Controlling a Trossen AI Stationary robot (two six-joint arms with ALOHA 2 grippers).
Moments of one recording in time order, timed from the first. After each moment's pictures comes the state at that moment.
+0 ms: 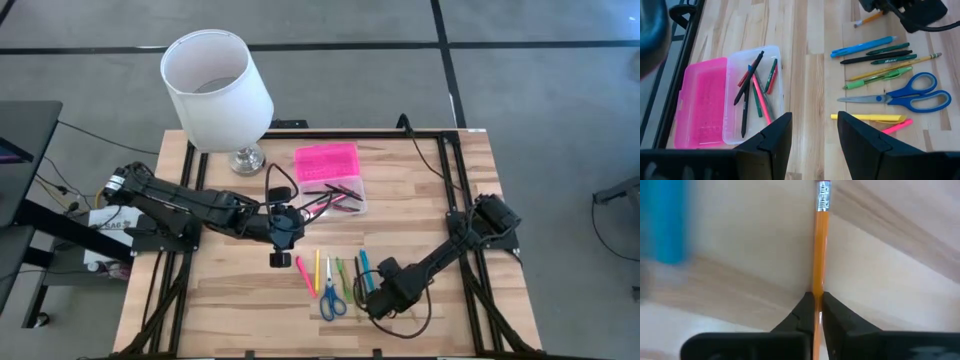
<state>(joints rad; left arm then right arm) -0.30 1.54 1.49 -0.88 -0.38 -0.15 0.65 1.94 1.21 -1.00 -0.11 1.70</state>
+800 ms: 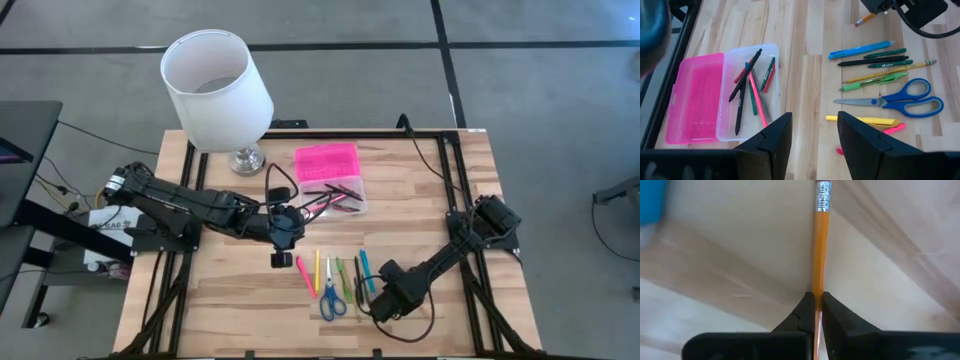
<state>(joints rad) -0.30 1.54 1.49 -0.88 -0.37 -0.20 0.67 1.94 1.21 -1.05 -0.10 1.55</state>
